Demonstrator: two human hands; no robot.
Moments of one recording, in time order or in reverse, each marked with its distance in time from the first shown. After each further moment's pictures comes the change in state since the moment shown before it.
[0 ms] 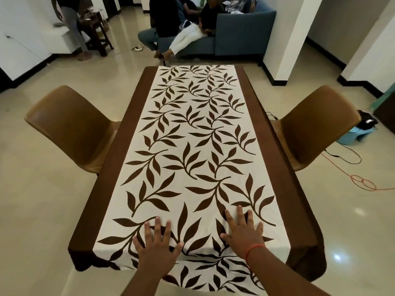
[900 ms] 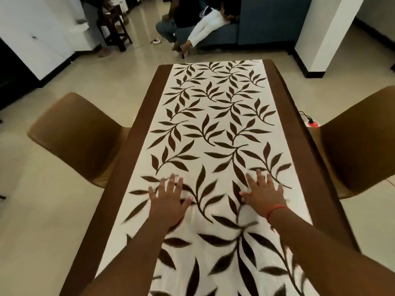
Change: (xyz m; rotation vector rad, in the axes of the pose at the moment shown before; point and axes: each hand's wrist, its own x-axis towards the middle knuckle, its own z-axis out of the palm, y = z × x) left_hand 0.228 0.024 -0.146 0.091 0.186 0.063; right_hand 0.229 0.015 -0.151 0.031 0.121 -0.047
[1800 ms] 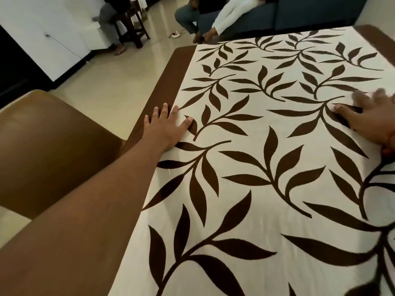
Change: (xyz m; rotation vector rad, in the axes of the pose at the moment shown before) left_hand 0.492 -0.160 -0.017 -0.060 0.165 -0.142; right_hand 0.475 0.036 -0.095 0.138 0.403 0.274
